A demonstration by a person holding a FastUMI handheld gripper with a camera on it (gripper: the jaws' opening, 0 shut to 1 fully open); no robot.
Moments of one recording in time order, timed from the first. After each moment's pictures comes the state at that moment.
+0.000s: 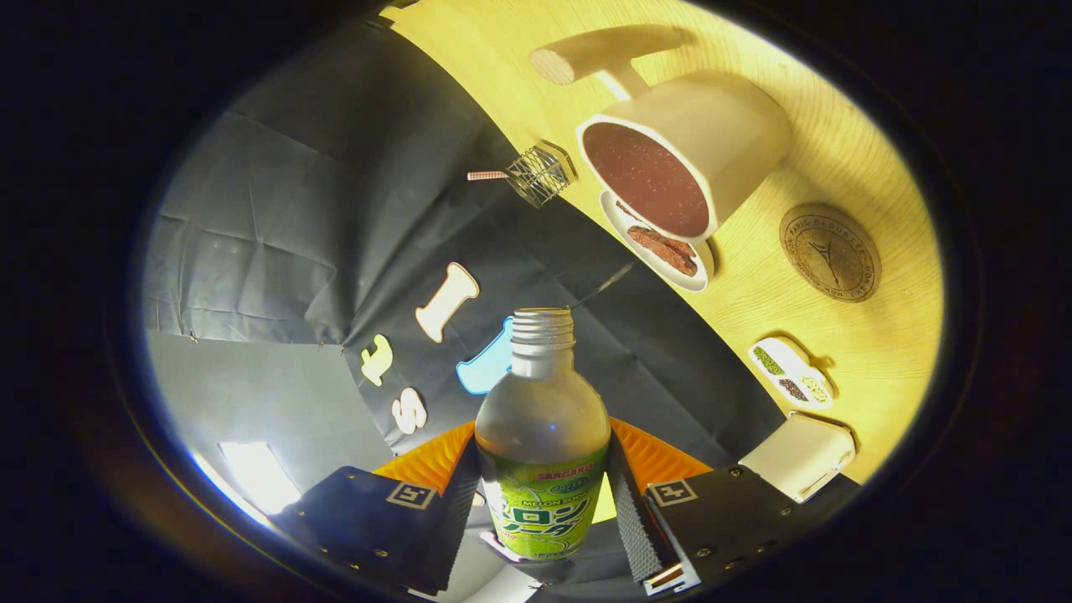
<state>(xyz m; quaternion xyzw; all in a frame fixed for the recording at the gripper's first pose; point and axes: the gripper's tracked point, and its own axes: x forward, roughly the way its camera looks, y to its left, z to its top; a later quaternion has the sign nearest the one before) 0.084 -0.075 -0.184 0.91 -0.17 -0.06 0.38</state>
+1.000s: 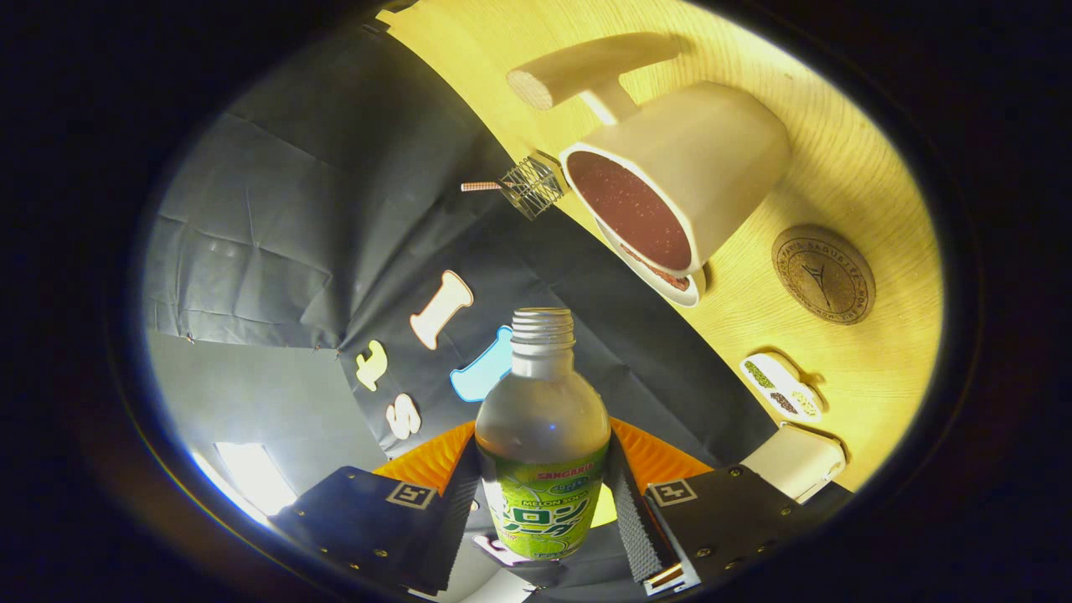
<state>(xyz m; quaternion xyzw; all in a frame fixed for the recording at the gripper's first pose) 0.082 -0.081 -0.203 0.91 -0.17 -0.07 0.38</state>
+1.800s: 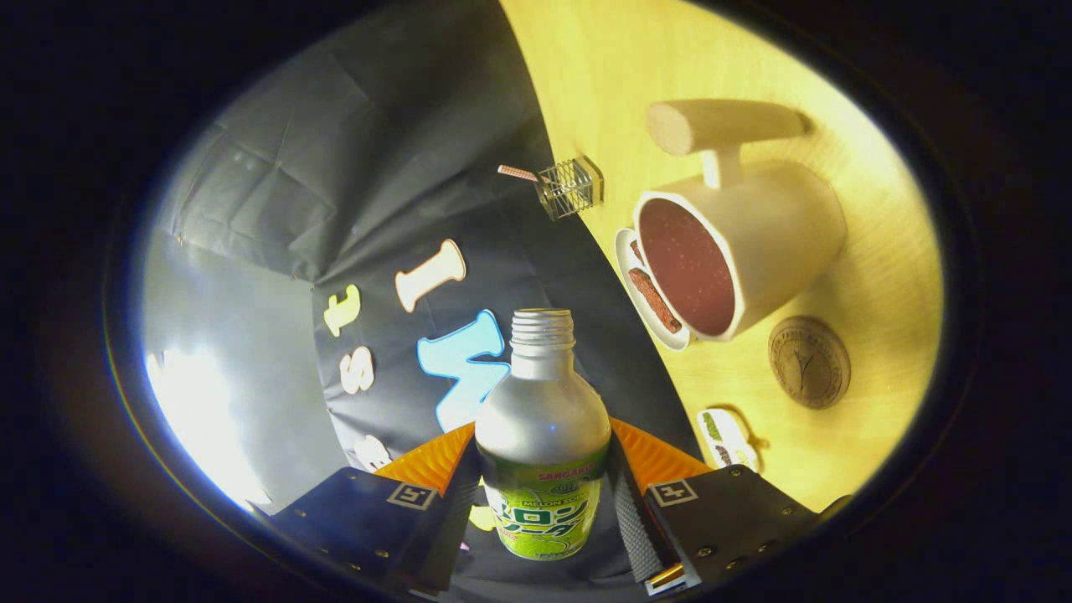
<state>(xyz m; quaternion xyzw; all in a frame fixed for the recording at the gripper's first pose) 0.078 -0.079 -0.220 0.83 -0.09 -0.10 0.54</state>
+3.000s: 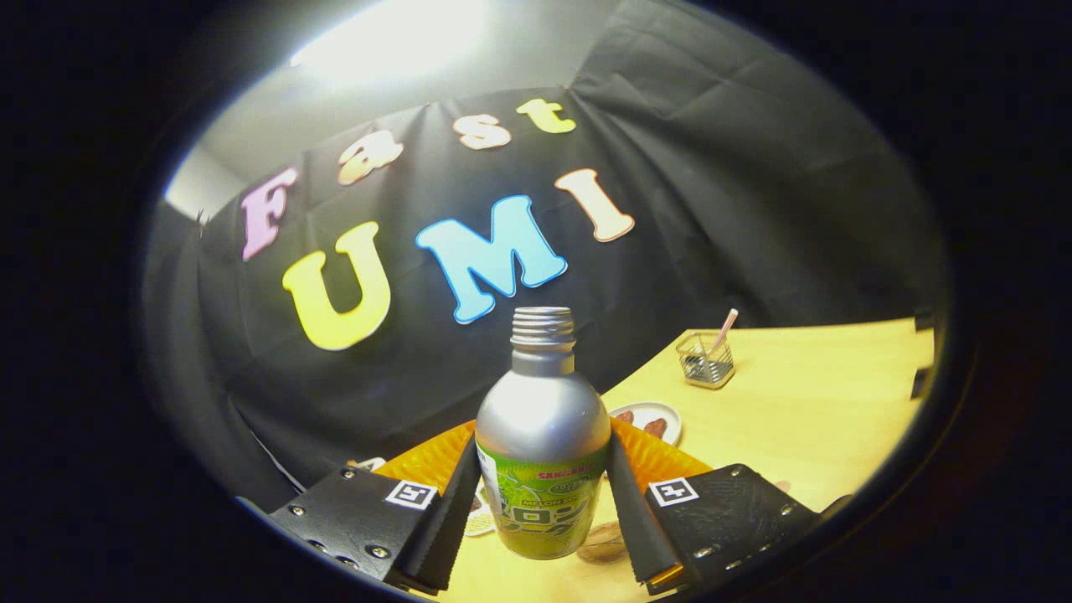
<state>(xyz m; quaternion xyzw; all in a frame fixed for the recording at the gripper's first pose) 0.088 -0.067 -0.138 0.22 0.08 -0.16 0.96</state>
